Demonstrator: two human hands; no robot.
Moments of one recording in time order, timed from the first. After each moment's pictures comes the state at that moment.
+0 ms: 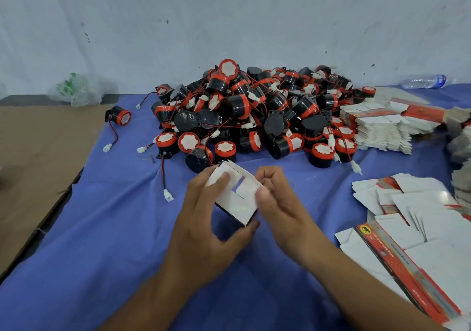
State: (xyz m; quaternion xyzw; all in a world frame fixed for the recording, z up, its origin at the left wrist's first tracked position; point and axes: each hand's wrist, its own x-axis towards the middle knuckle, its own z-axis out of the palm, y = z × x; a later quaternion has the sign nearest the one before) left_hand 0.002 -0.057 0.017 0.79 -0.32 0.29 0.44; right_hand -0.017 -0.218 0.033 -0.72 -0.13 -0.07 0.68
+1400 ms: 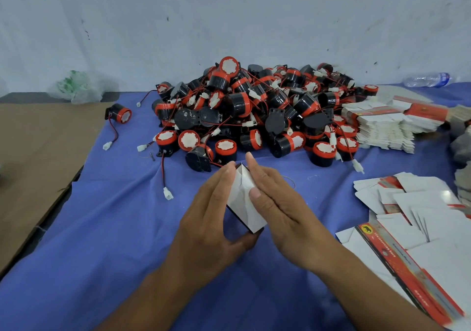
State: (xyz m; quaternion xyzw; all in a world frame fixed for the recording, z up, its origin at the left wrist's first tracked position) left_hand 0.007 -0.063 0.014 0.79 -0.37 0.34 0.34; right_hand -0.021 -0.227 0.031 -0.82 -0.17 -0.11 0.54
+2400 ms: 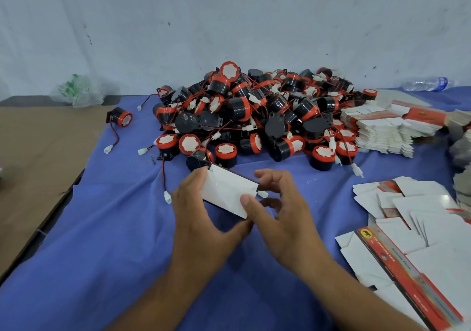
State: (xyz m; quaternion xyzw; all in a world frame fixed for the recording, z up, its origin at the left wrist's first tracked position) left_hand 0.008 -0.067 0.009 0.80 -0.19 0.29 0.49; right_hand -0.018 -0.213 0.024 -0.78 -0.04 -0.21 0.58
